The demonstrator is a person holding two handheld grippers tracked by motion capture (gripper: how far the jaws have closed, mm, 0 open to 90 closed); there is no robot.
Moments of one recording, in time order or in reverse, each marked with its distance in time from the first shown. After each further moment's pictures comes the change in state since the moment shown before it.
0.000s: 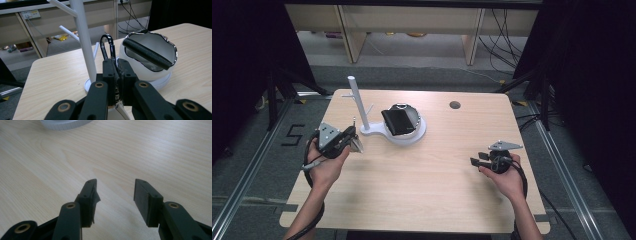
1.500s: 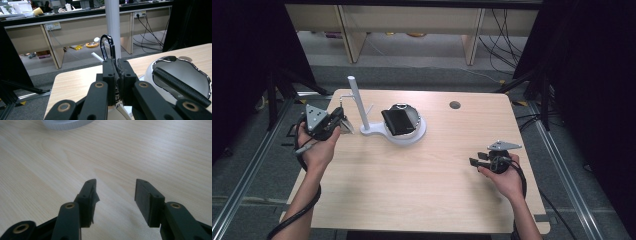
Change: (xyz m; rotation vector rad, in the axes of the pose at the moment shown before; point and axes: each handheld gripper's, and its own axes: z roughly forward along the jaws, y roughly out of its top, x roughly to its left) left arm 0.030 0.033 0.010 -0.079 0.116 -0.030; right arm 0.002 0.000 0.003 -0.008 -0.009 0.000
